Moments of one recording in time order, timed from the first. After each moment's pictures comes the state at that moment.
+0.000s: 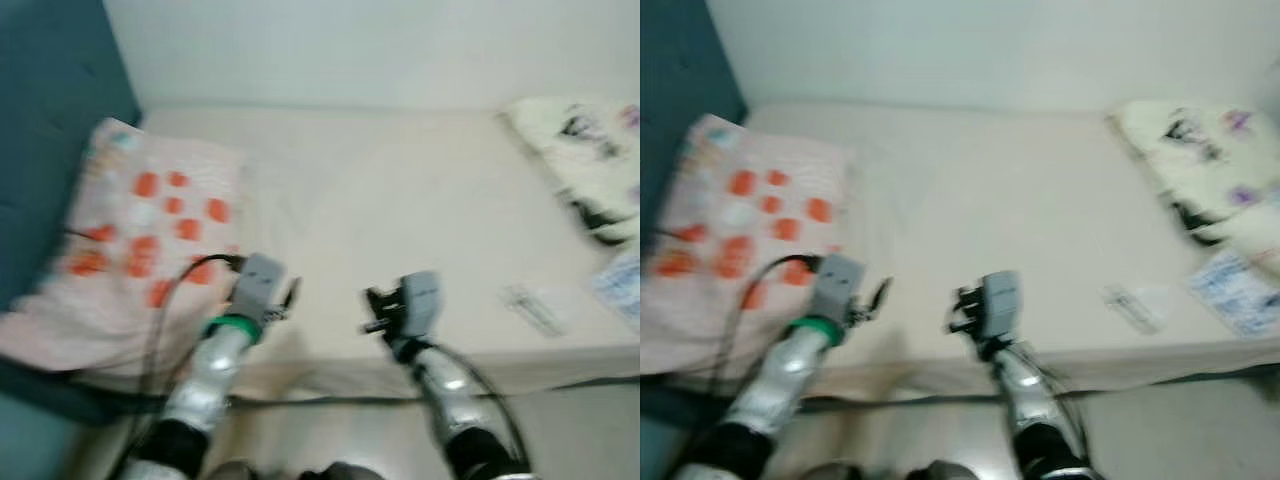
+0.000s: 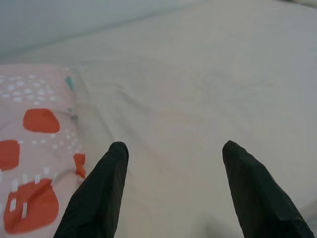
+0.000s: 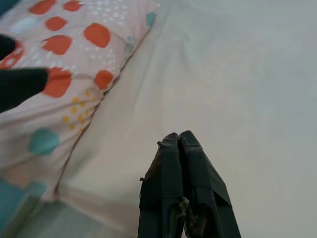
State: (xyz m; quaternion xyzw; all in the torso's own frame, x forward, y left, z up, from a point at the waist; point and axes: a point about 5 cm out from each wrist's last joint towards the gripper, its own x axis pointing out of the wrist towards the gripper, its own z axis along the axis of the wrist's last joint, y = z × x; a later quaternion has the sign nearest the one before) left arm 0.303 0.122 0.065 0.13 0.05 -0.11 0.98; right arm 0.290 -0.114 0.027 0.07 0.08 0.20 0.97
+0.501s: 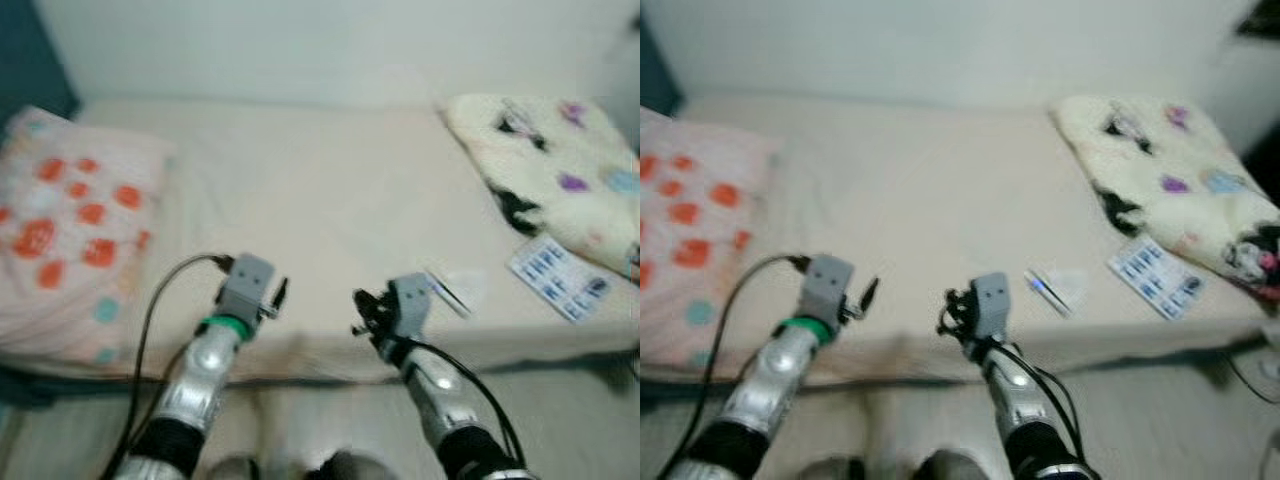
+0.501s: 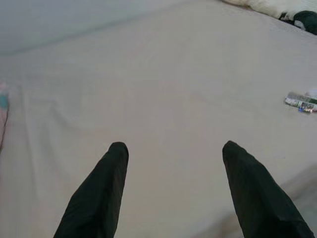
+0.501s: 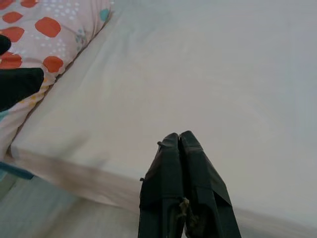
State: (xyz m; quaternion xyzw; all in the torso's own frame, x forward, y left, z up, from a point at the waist) left arm 0.303 0.121 0.064 0.13 0.05 -0.11 0.98; right arm 0.289 -0.115 0.026 0.07 0.08 0.20 0.97
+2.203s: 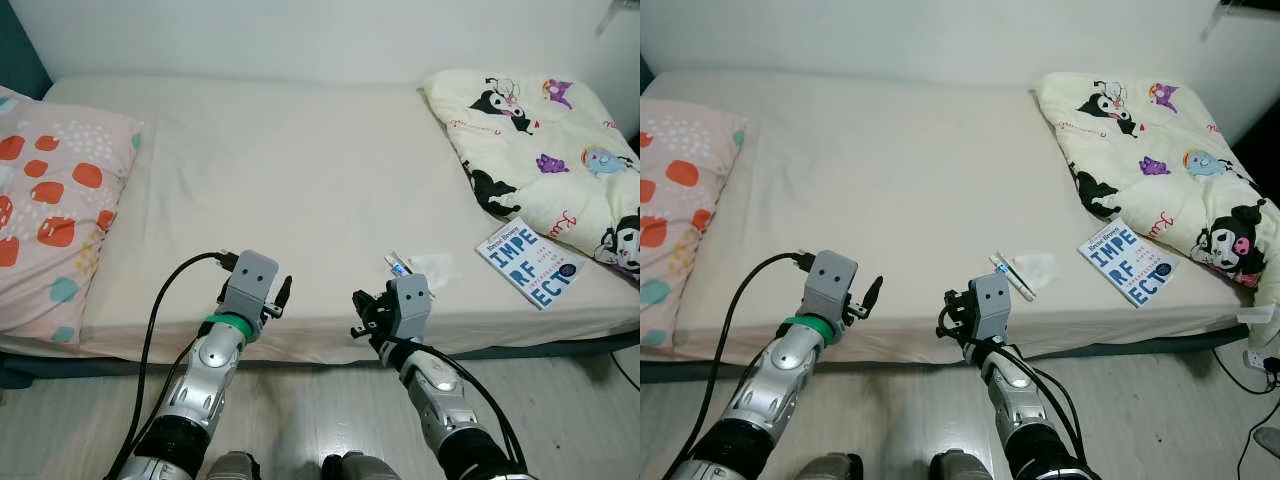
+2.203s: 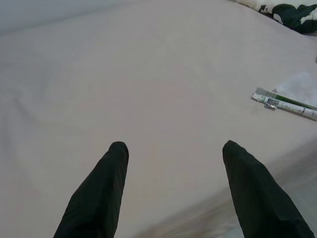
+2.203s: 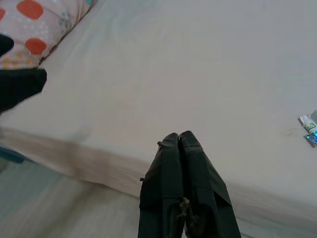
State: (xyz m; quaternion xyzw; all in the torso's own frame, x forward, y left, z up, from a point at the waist) left arm 0.303 0.118 0.063 0.12 0.06 -0.11 0.98; right arm 0.289 -0.118 0.025 0.06 0.09 0.20 0.97
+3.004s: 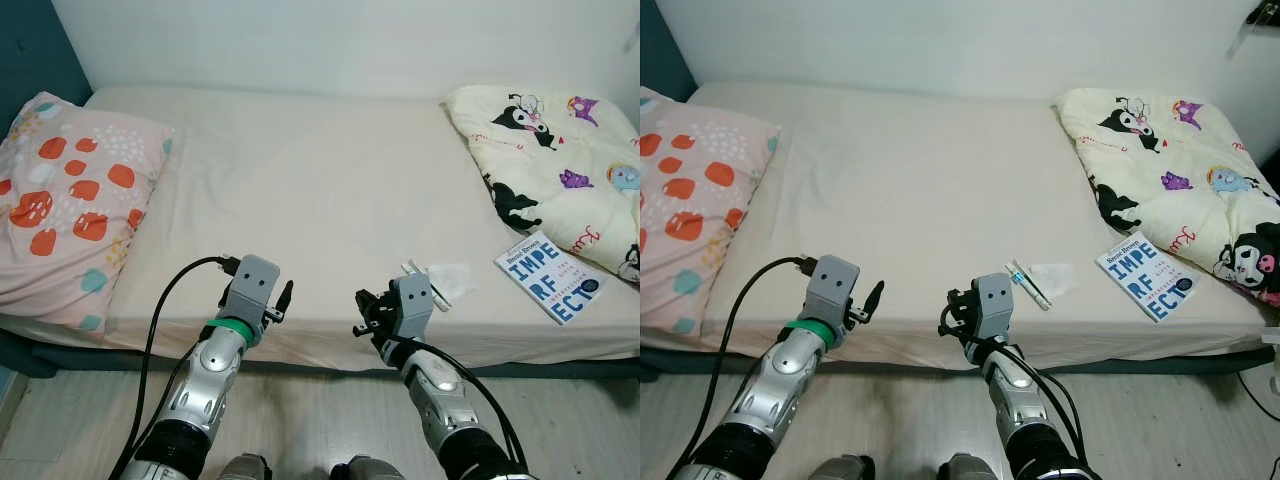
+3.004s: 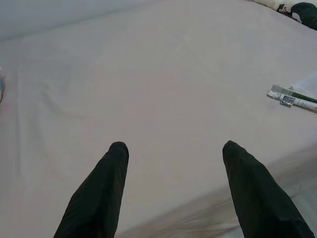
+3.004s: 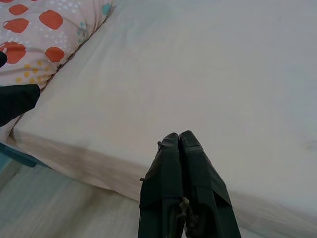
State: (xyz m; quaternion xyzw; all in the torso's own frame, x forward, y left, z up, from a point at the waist) left arm 0.300 0.118 0.059 0.13 0.07 -0.12 0.98; right arm 0.290 -0.120 0.026 0.07 0.08 0.19 0.98
